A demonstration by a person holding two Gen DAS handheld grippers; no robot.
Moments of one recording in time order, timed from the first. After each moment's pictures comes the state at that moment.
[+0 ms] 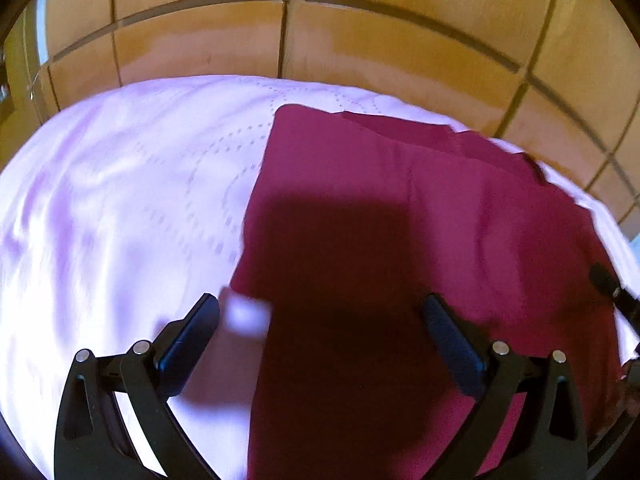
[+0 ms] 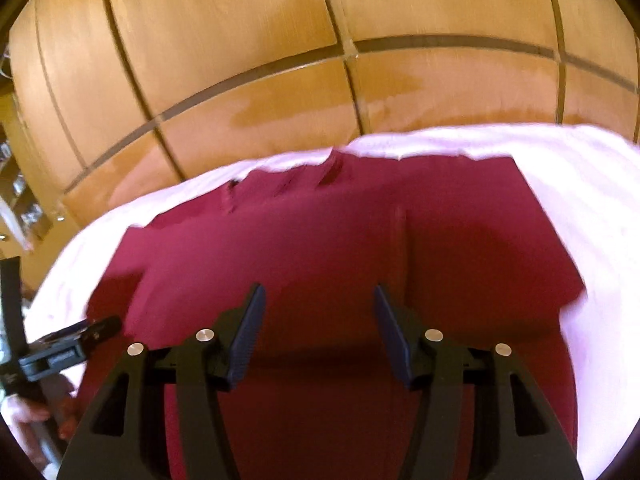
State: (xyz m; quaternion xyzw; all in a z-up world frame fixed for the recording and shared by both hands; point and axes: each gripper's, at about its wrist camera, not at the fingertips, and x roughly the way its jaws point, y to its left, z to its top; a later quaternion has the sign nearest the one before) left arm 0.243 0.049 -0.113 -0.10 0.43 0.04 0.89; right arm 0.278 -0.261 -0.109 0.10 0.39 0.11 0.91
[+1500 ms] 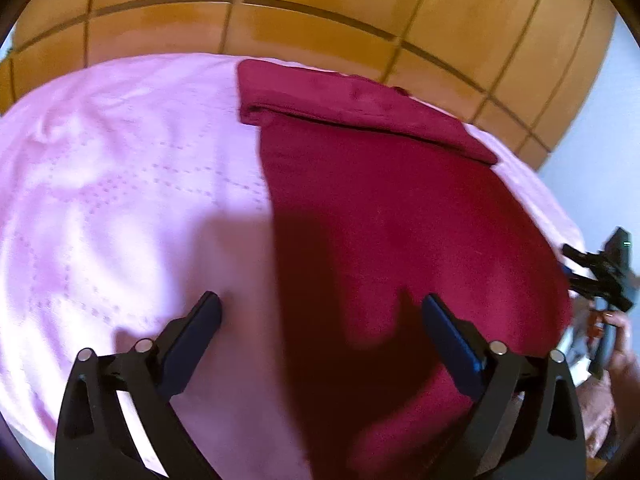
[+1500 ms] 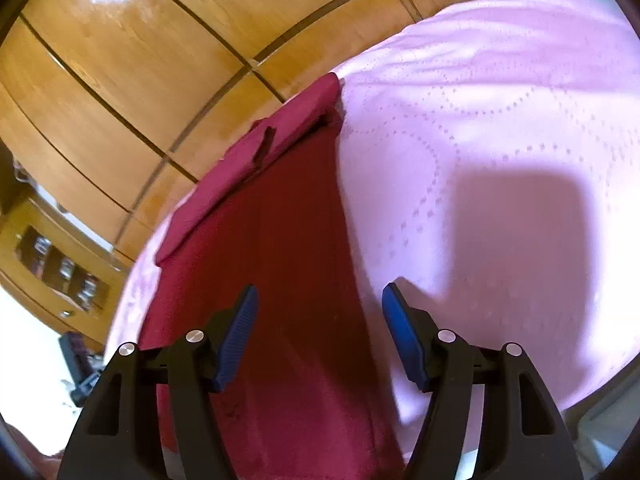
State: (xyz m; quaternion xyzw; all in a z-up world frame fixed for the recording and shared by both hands) left arm 0.059 0.086 -0.117 -0.11 0.43 -0.16 0.88; right arm 0.075 -0.419 -0.132 0.30 0.40 0.12 0.86
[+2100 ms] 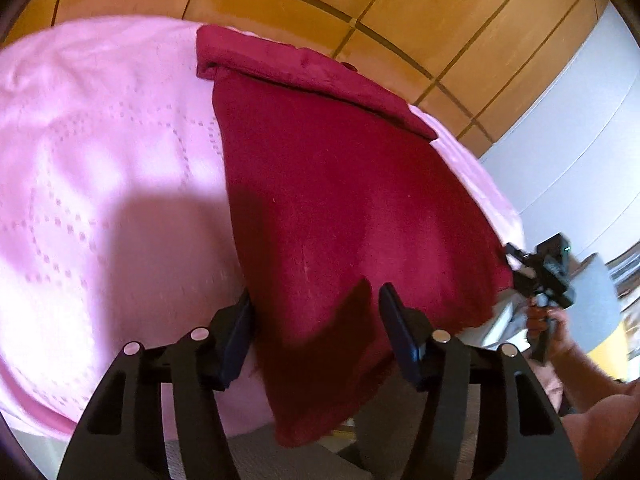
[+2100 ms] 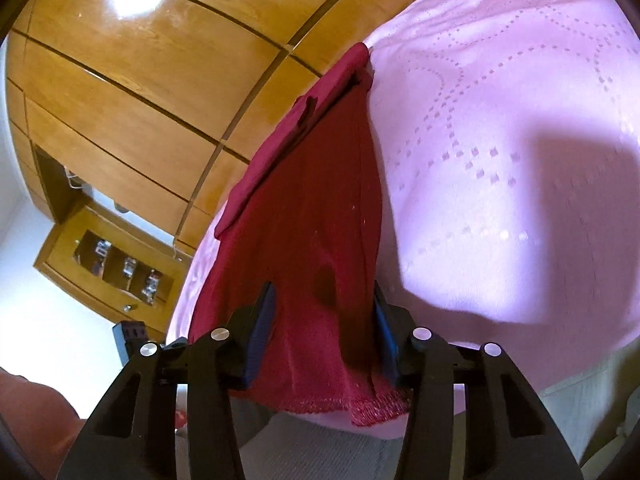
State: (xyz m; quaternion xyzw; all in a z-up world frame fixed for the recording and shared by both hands) left arm 0.024 0.099 -0.128 -0.17 0.45 -0.26 0.84; right arm 0.032 -0.422 -0.156 0.36 0.39 0.21 0.82
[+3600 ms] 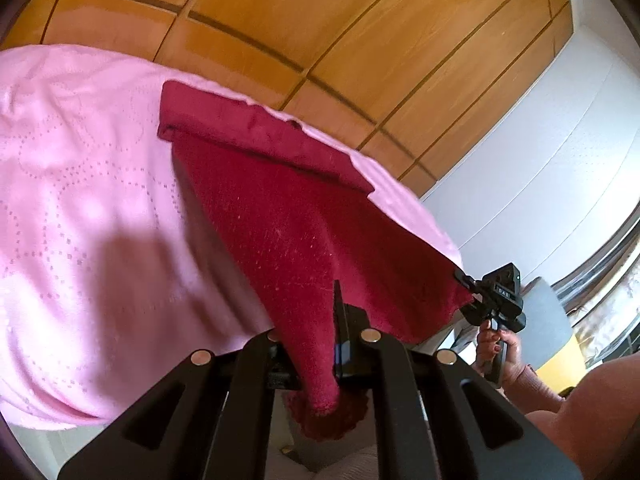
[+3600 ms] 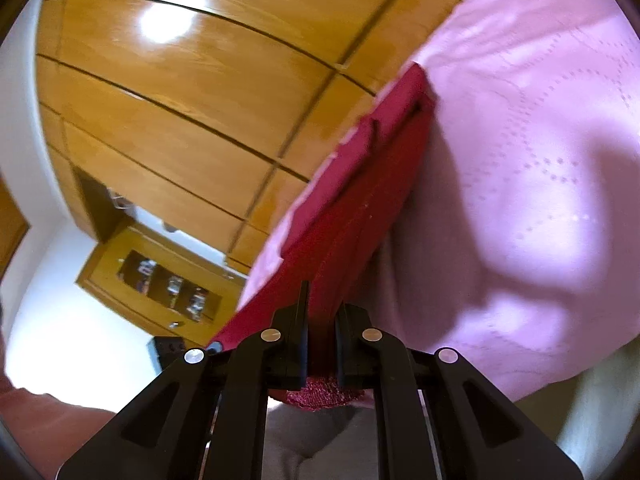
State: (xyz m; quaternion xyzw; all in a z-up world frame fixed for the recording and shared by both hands) left arm -0.002 0.114 -0.070 -0.23 0.36 -0.32 0.84; right arm 0.006 -0.409 -0.106 0.42 0.33 0.27 0.80
